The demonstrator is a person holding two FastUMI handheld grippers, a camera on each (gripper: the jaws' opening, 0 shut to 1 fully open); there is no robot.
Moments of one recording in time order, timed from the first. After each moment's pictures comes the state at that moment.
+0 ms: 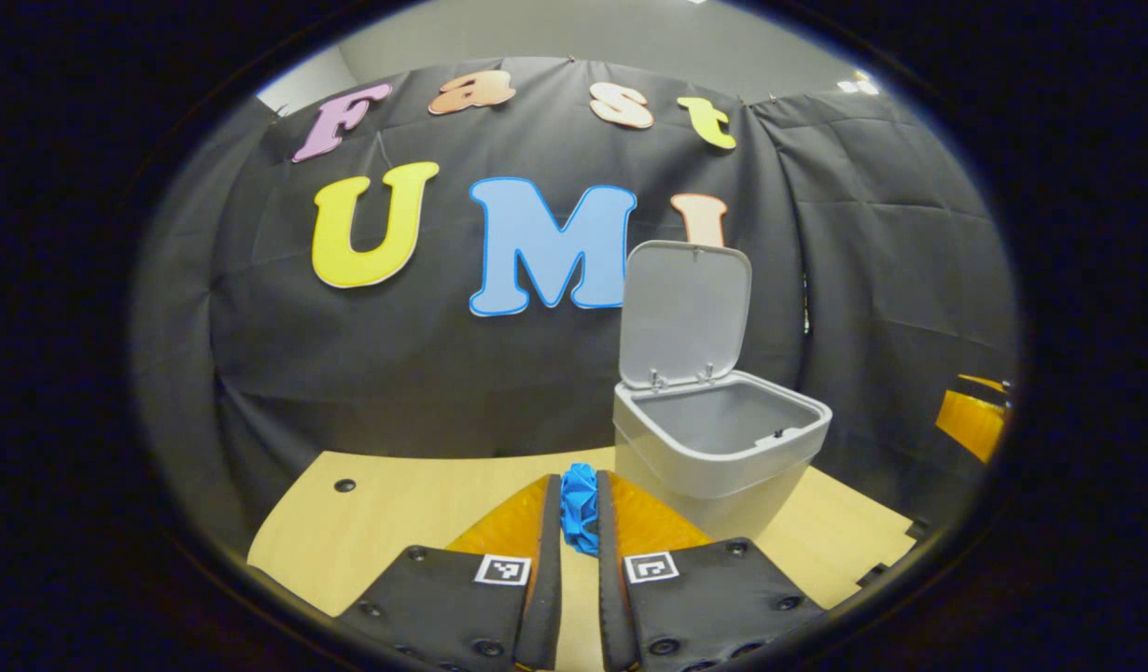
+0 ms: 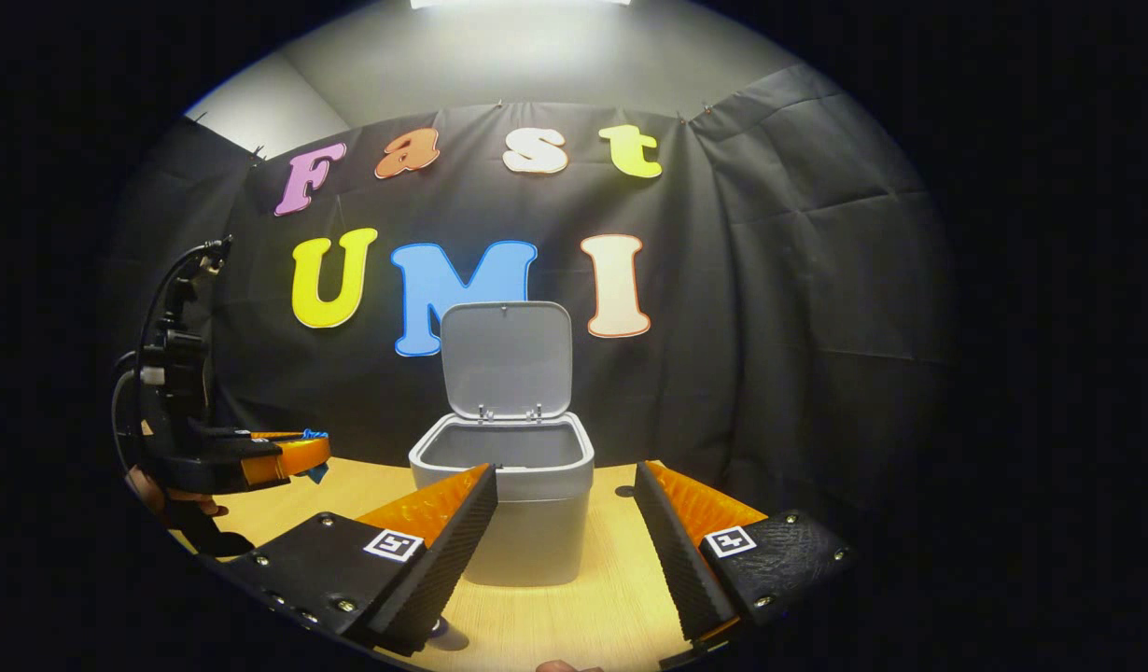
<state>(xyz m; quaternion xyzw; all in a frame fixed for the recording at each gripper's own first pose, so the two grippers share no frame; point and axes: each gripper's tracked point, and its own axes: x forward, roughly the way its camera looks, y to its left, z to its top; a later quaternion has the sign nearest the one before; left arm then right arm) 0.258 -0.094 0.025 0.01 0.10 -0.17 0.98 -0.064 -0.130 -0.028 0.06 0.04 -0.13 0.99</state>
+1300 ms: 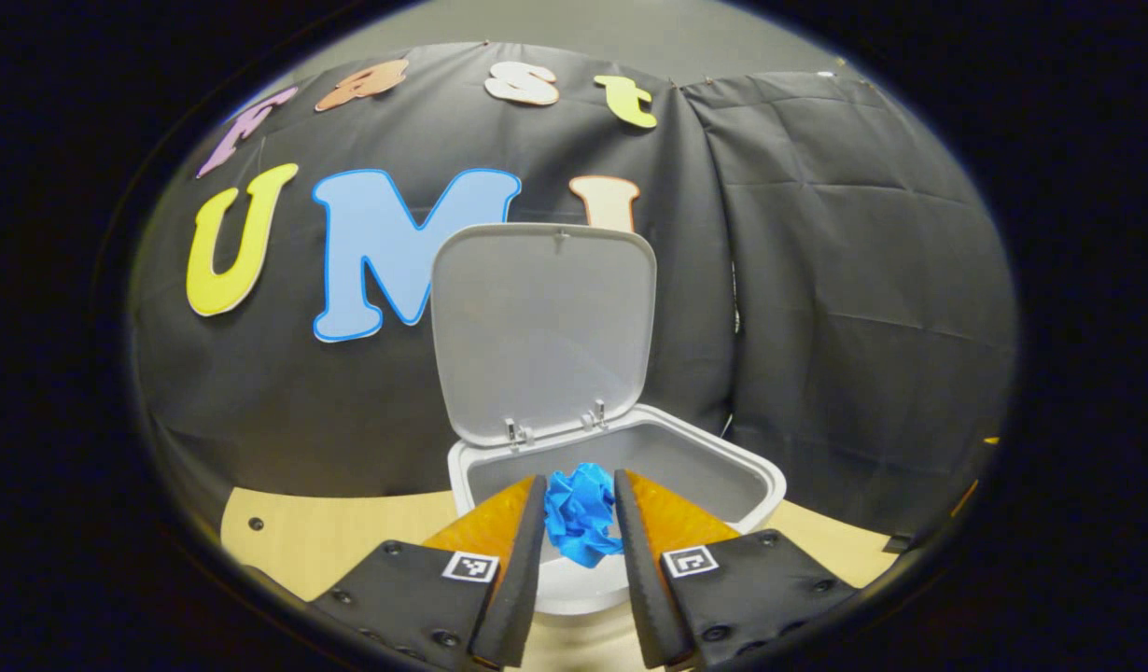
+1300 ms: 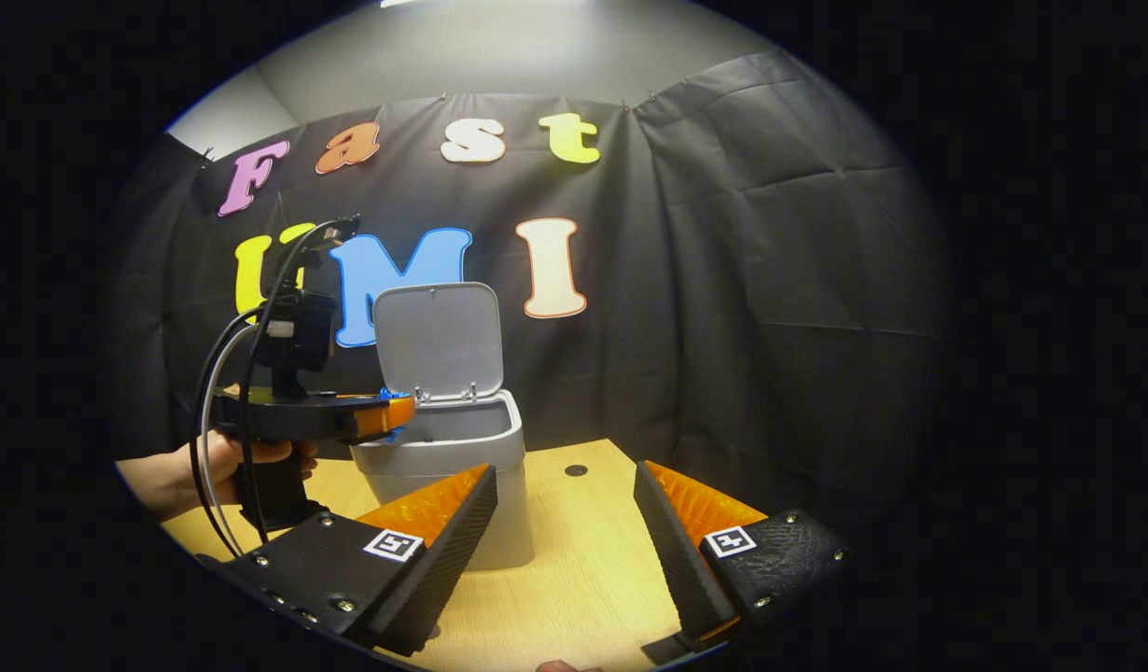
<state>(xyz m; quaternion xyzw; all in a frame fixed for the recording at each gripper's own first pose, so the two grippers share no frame) 0.334 -0.257 0.012 0.03 0.11 -0.29 0.95 -0.096 -0.160 -0.060 0.09 0.06 -0.20 0.97</state>
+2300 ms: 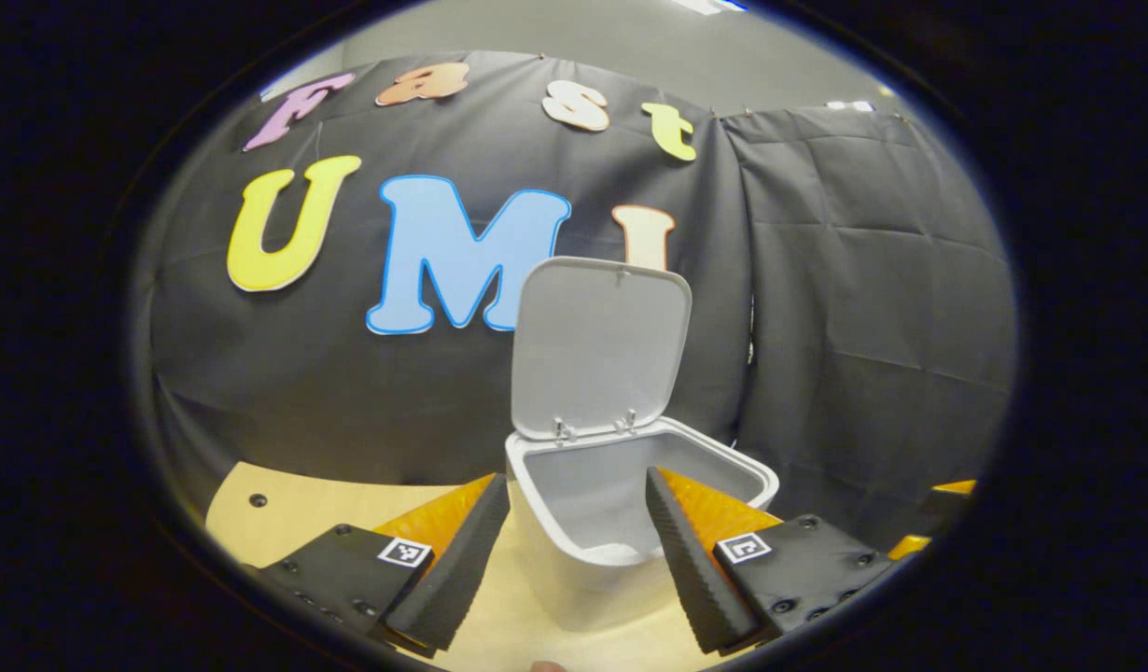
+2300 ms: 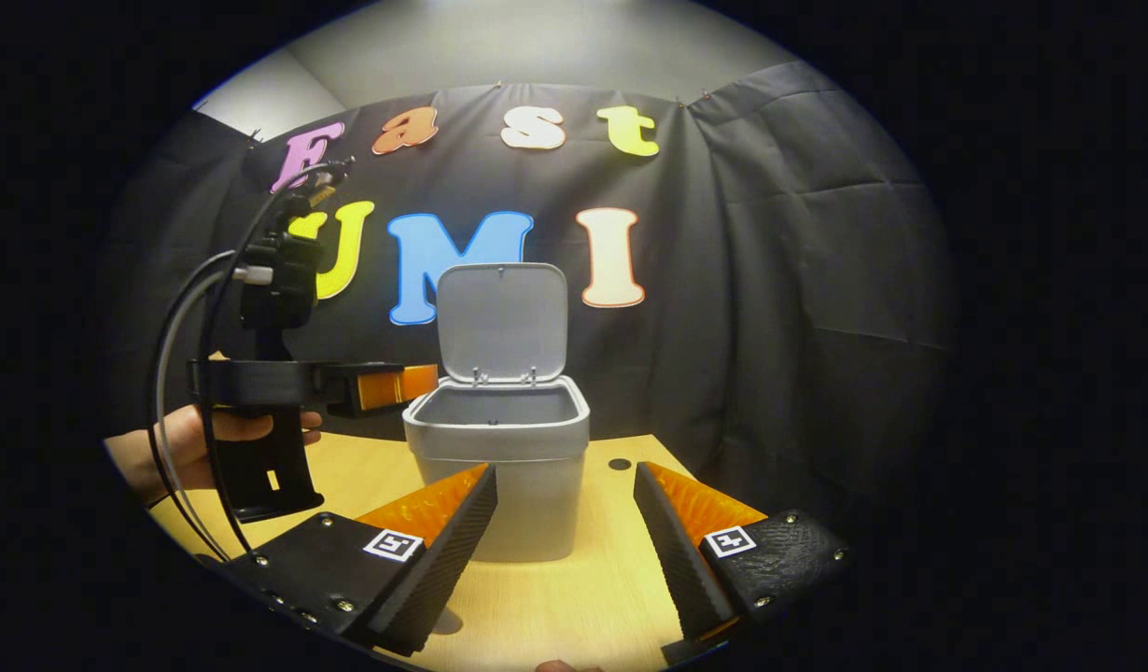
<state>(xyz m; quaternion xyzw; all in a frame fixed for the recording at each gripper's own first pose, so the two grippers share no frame) 0.303 -0.177 0.042 -0.02 0.08 -0.24 0.97 -0.066 -0.105 -0.069 0.06 0.08 -0.12 0.99</state>
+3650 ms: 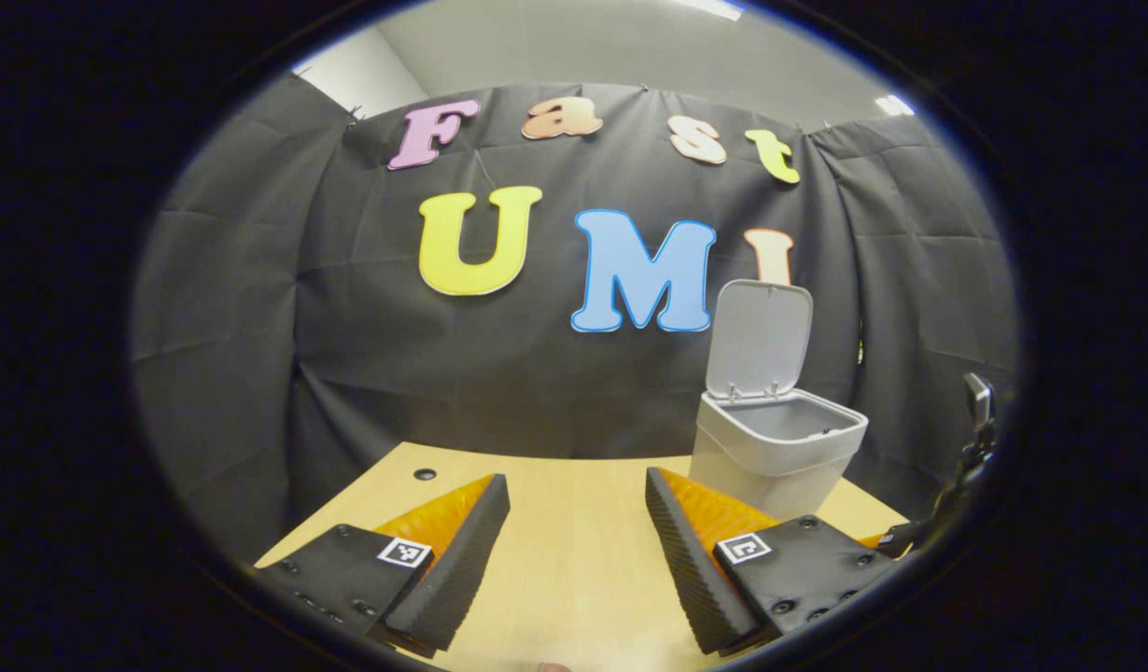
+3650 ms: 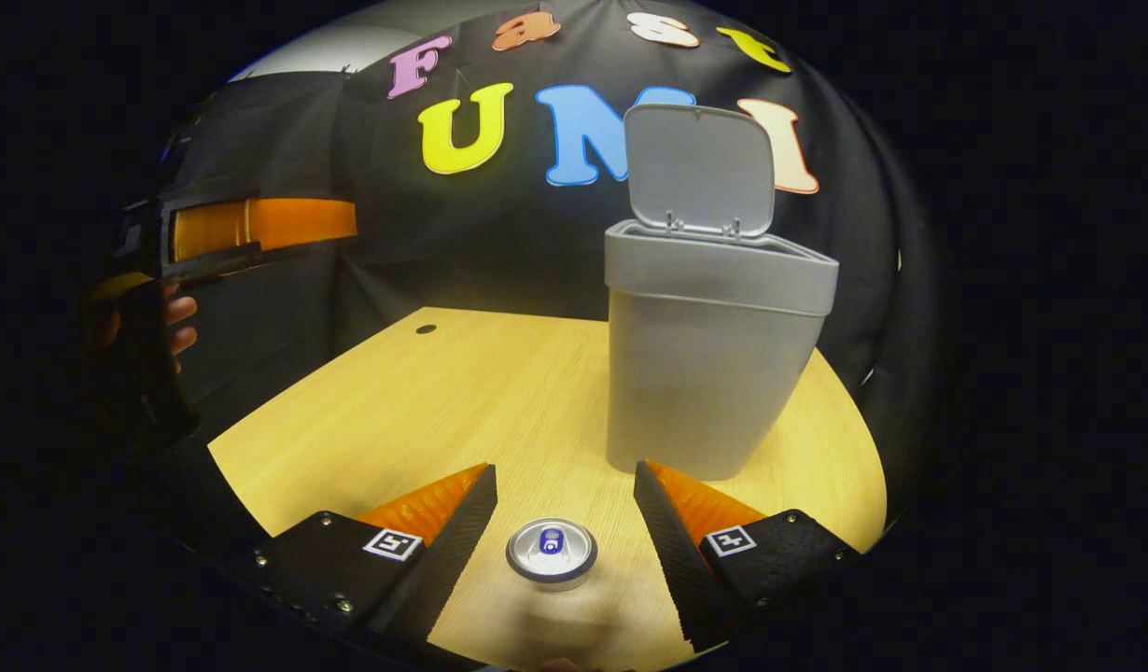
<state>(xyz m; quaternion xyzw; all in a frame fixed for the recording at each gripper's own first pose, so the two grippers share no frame) 0.045 0.026 -0.039 -0.02 0.06 -0.05 1.00 -0.034 0.043 -0.199 0.05 0.26 0.11 0.96</state>
